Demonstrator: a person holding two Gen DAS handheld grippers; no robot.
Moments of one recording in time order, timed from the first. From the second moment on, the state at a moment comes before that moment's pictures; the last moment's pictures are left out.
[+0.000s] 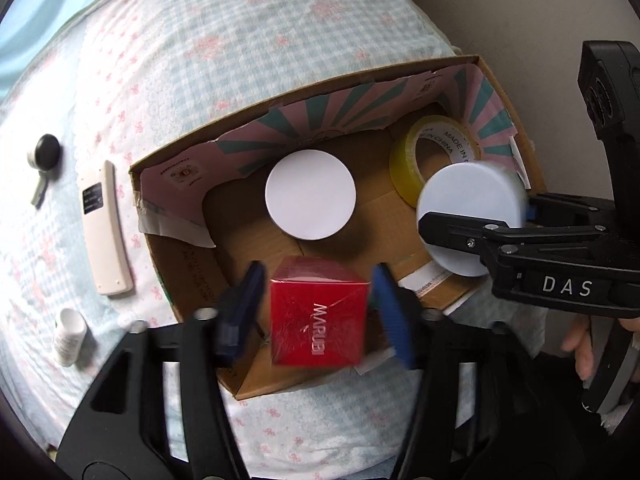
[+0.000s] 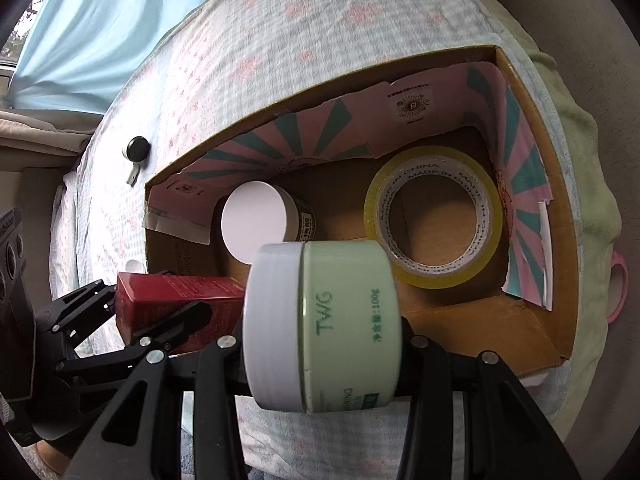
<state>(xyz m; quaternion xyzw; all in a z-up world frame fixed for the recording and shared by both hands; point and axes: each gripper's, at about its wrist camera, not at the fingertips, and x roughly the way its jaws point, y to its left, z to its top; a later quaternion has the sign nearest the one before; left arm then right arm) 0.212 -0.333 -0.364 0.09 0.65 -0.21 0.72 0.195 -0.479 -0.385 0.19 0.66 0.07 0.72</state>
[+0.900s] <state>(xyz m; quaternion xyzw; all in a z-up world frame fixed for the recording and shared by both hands) 0.208 -0.300 -0.336 0.11 0.63 -0.21 0.74 0.187 -0.484 -0.347 0.19 0.66 0.02 0.73</state>
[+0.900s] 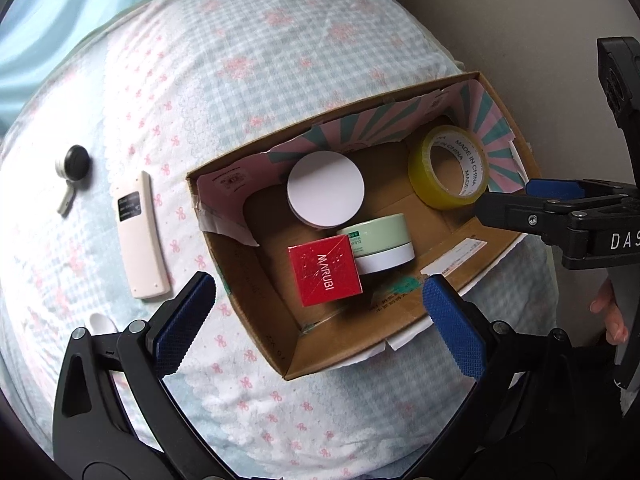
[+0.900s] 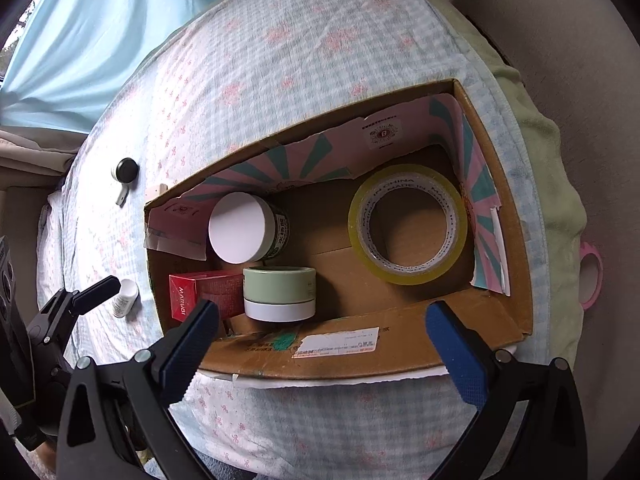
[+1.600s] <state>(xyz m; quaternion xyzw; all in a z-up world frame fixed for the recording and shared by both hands) 0.125 -0.162 -0.228 0.08 0.55 -0.12 0.82 0.149 -0.406 -0.228 0.06 0.58 0.06 0.81</state>
